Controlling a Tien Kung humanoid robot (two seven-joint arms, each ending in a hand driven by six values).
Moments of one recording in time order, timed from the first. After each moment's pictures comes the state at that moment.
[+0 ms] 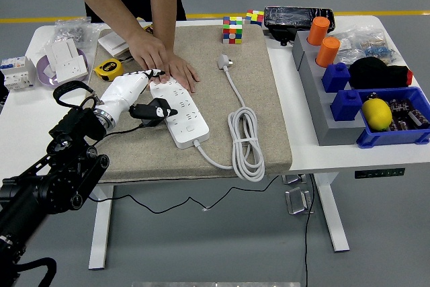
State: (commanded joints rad) left arm -0.52 0.07 -1.20 -0.87 2.27 0.12 -0.11; right arm 0.10 -0.43 0.26 0.43 0.02 -0.48 -0.13
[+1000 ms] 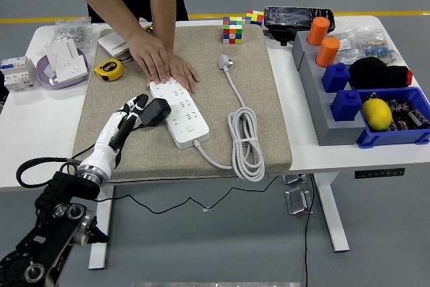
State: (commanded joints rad) left arm -0.06 0.03 -1.25 -1.43 1.49 0.13 0.11; right arm 0.09 -0.41 0.30 0.43 0.01 -0.49 -0.12
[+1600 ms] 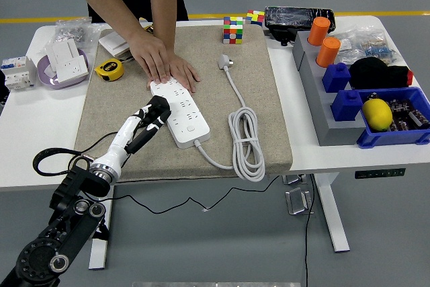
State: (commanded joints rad) left arm -0.16 0.02 -1.22 -1.25 1.68 0.11 0.08; right arm 0.08 -0.41 0.29 0.43 0.01 -0.48 -0.13
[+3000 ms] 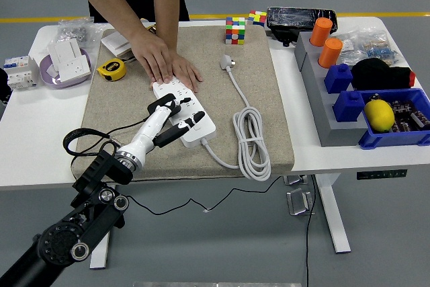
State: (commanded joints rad) left arm -0.28 0.02 -1.05 -1.20 1.76 0.10 0.08; right arm 0.10 -0.42 0.29 0.43 0.01 -0.49 -0.12
